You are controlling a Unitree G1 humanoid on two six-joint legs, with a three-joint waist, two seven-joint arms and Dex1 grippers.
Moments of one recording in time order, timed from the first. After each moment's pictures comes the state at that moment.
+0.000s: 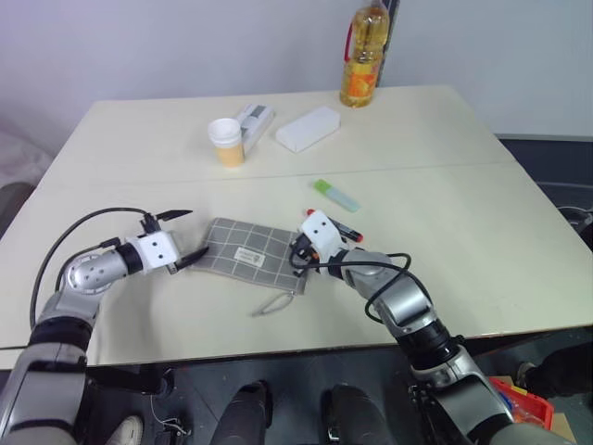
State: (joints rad) left arm -0.59 0.76 -0.08 0.94 0.15 -0.91 -0.77; right arm -0.52 -0.21 0.35 0.00 0.08 0.68 0.42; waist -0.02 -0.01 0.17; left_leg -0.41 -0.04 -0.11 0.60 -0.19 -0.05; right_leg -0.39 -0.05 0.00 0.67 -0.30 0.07
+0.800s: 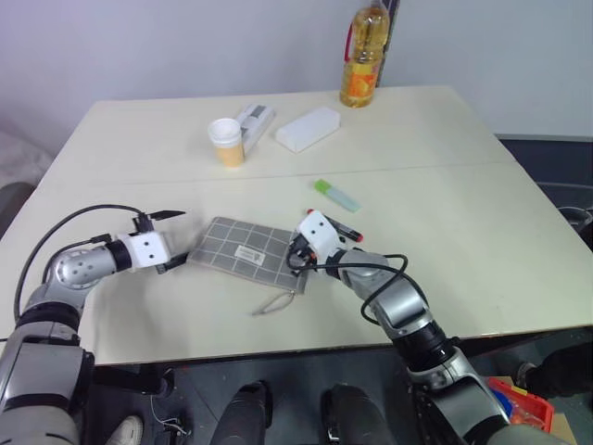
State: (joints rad) left arm -0.68 0.78 -0.13 1.16 0.22 -1.06 -0.71; right arm -0.51 -0.18 0.35 0.00 0.04 0.67 0.42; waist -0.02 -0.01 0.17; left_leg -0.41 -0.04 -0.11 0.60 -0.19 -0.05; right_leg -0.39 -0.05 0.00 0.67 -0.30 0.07
